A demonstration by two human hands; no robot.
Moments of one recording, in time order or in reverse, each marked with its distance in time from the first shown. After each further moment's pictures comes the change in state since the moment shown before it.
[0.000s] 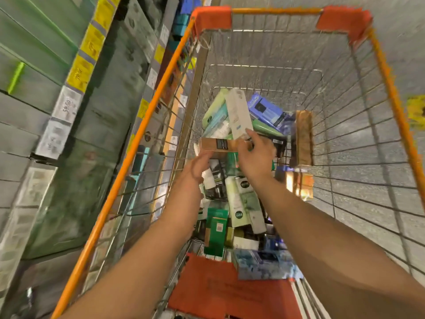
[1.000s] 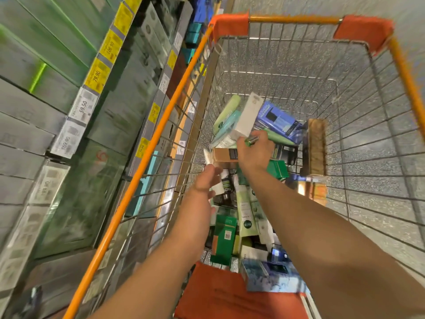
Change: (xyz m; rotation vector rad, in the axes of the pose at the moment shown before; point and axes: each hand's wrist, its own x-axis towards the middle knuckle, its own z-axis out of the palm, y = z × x) left_hand -0.009 -0.010 -0.006 -0.051 0.022 -0.068; right_hand 0.030 -0.018 0.041 0.061 0.123 0.084
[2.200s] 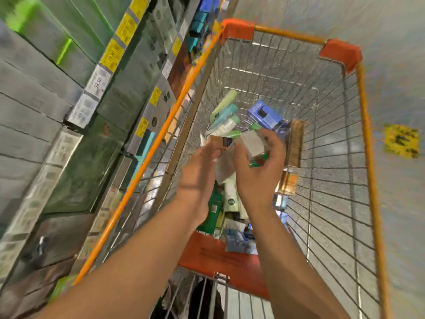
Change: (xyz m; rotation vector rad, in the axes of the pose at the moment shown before) left_hand -0.058 0.041 0.006 -0.230 -0.027 0.045; right_hand -0.158 -0.061 -0.115 0.326 0.110 -0.463
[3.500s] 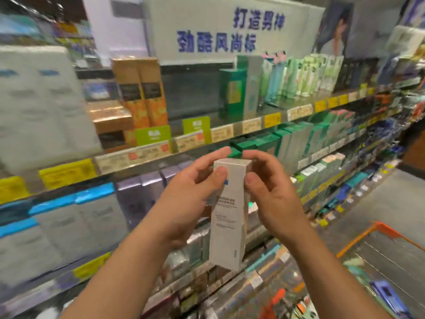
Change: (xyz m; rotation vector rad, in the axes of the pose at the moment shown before) left_hand -0.495 0.104 -0.402 -0.156 0.214 0.849; right_hand -0.332 -0.496 0.084 0.425 -1.154 -0.562
